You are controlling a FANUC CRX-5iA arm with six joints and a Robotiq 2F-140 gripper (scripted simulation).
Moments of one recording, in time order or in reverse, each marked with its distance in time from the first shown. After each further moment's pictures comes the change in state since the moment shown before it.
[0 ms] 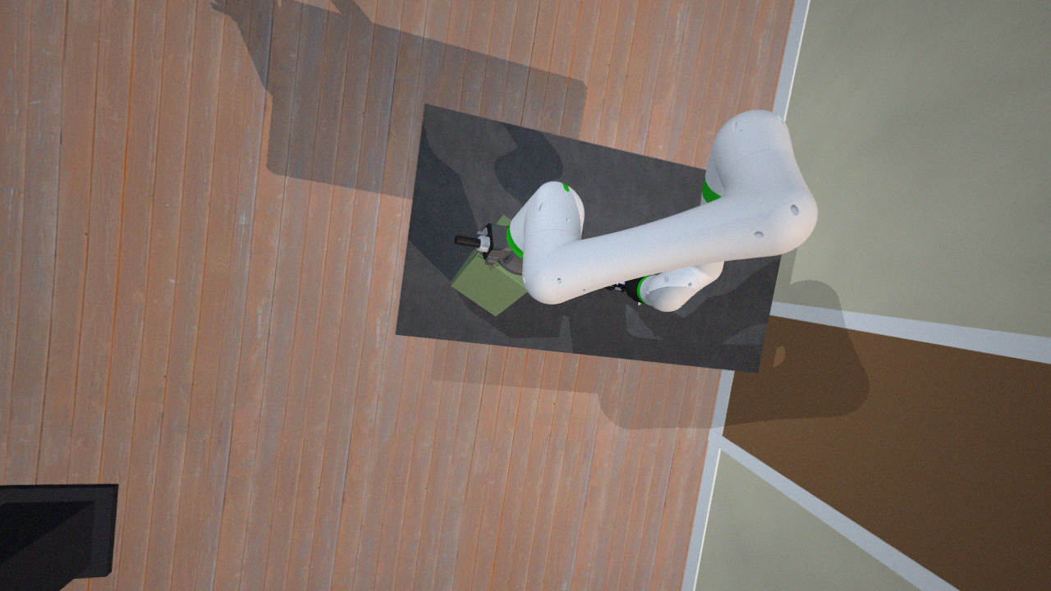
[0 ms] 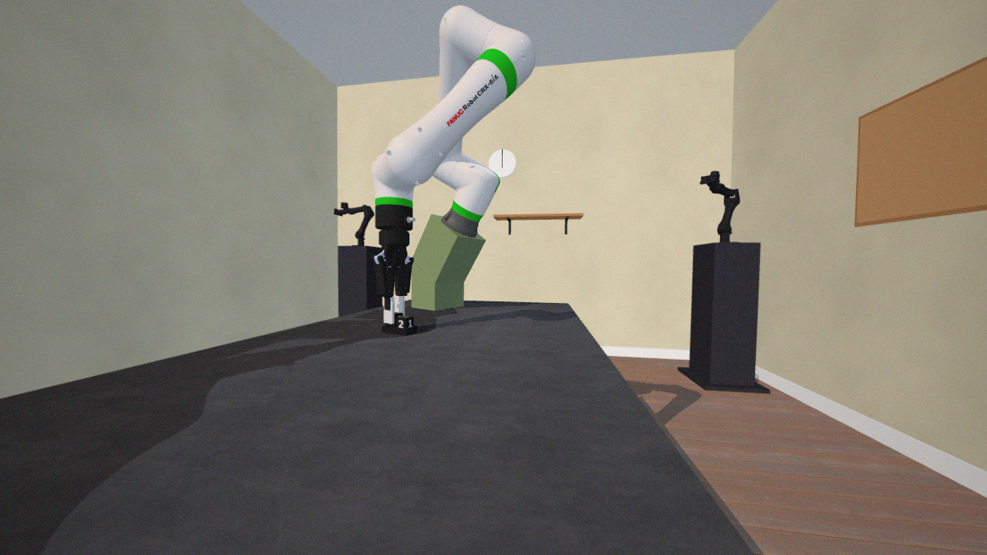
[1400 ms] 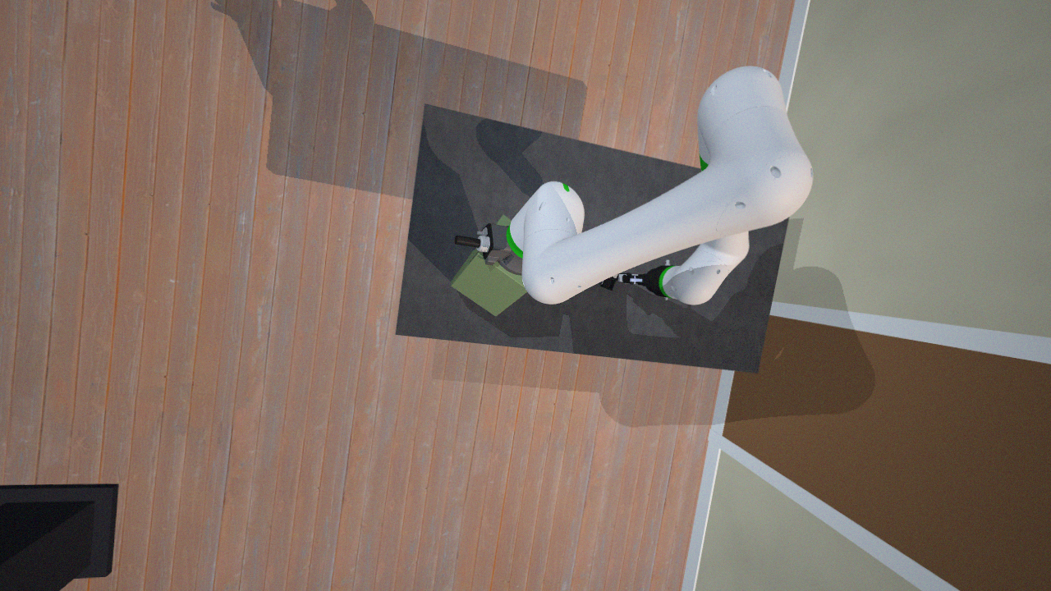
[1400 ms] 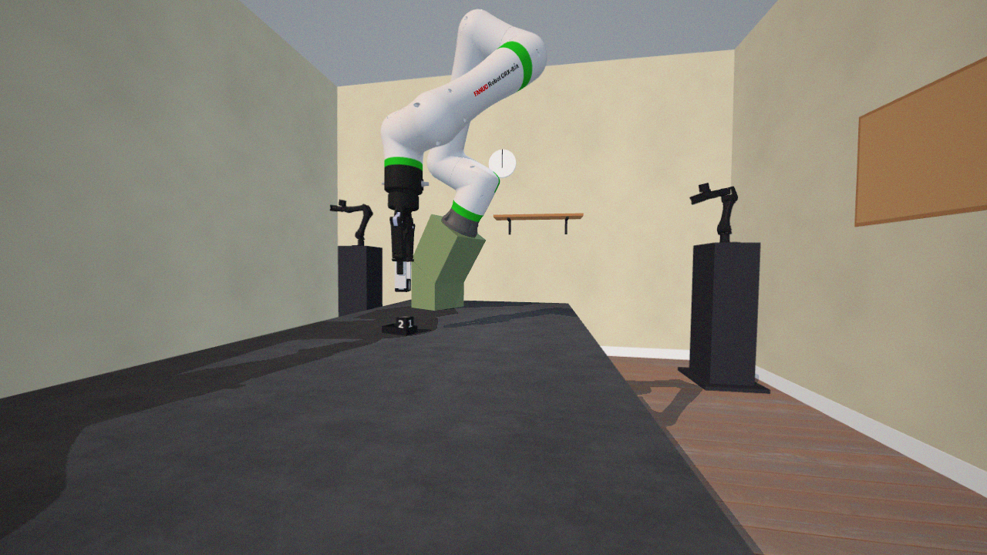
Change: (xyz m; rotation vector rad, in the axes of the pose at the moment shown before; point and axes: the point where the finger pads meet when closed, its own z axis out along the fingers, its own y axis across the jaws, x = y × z) arm -0.031 -0.003 -0.090 -0.008 0.011 -0.389
